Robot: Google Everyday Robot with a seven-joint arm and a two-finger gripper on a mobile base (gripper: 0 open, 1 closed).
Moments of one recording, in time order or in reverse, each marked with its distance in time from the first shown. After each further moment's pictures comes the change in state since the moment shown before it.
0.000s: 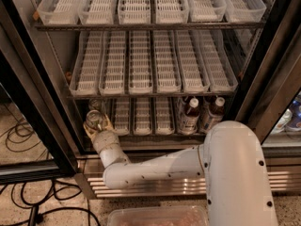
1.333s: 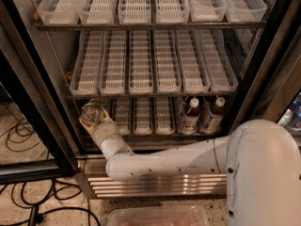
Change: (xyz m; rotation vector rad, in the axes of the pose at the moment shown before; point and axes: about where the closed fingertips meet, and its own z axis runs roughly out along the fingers) arm -0.059 -0.006 -0.005 -0.090 0.014 0.071
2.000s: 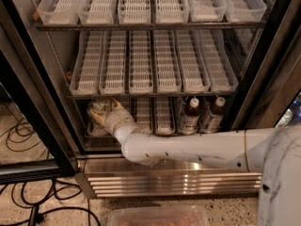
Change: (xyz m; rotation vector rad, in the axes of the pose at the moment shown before) arm -0.023 -0.045 -0.009 -0.072 0.148 0.034
